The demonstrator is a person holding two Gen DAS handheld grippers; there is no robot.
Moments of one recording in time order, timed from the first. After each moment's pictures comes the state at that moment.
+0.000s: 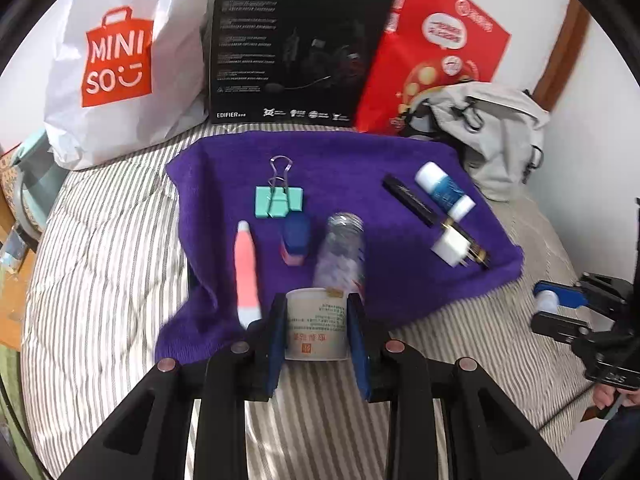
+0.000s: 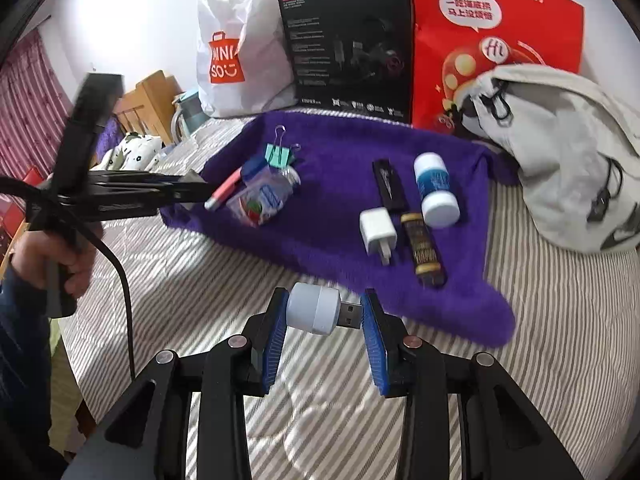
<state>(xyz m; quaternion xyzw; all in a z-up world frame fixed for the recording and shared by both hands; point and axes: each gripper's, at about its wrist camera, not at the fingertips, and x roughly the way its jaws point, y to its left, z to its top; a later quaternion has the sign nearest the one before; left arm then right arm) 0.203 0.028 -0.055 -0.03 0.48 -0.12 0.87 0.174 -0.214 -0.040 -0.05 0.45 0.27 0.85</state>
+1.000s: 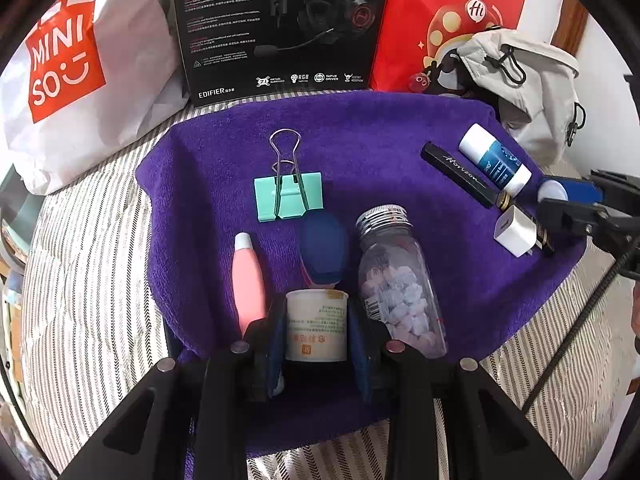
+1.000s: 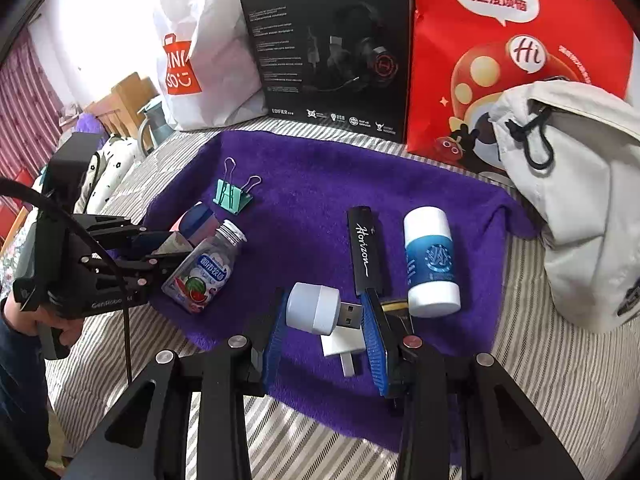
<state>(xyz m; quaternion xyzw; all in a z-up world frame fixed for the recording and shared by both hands) 0.251 0.012 -0.098 0.04 0.51 -0.11 0.85 0.270 -0.188 -0.059 -0.07 0.46 0.26 0.84</state>
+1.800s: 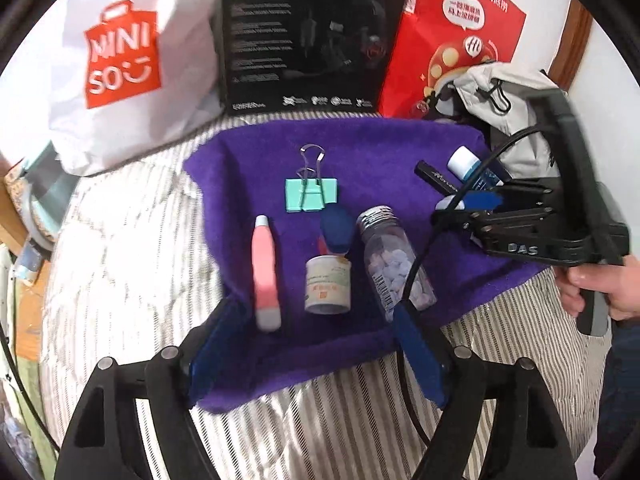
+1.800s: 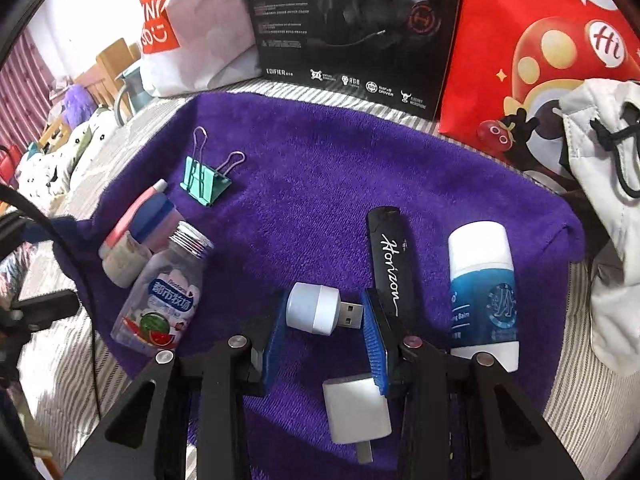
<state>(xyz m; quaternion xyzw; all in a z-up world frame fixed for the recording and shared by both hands) 0.204 0.034 -0.061 0.01 0.49 -0.09 0.87 0.307 -0.144 -0.101 -0.11 0.50 0.26 0.82</state>
